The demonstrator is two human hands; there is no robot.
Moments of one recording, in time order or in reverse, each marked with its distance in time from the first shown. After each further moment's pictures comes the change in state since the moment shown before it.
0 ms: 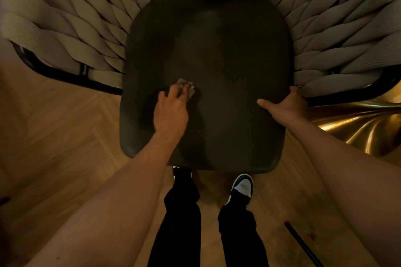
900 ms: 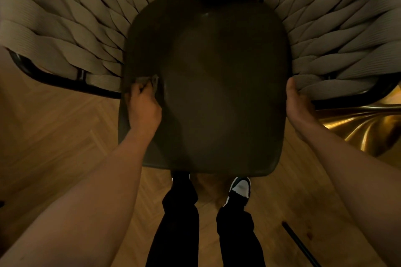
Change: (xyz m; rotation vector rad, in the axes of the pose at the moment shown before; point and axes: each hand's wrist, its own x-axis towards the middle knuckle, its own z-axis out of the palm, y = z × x) left_hand 0.024 -0.055 0.003 -0.213 0.149 -0.274; right_hand -0.009 -0.010 -0.023 0.131 0.009 0.132
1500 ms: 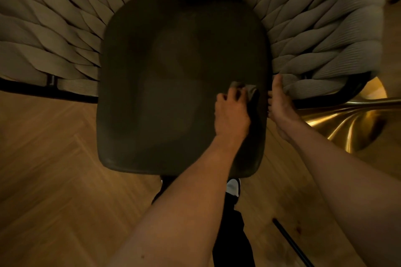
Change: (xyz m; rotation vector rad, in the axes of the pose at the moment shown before) left_hand -0.084 0.214 0.060 -0.158 -0.264 0.375; right_hand 0.055 0.037 -0.001 0.205 -0.146 0.082
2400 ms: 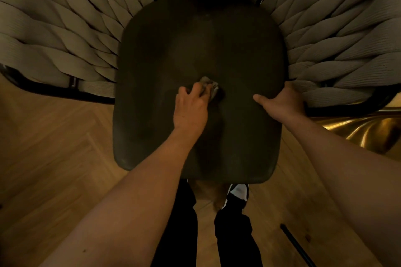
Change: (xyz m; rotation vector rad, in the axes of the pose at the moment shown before) left_hand 0.006 -0.112 -0.071 0.388 -0.027 0.007; right_hand -0.025 -0.050 0.033 -0.424 0.135 -0.199
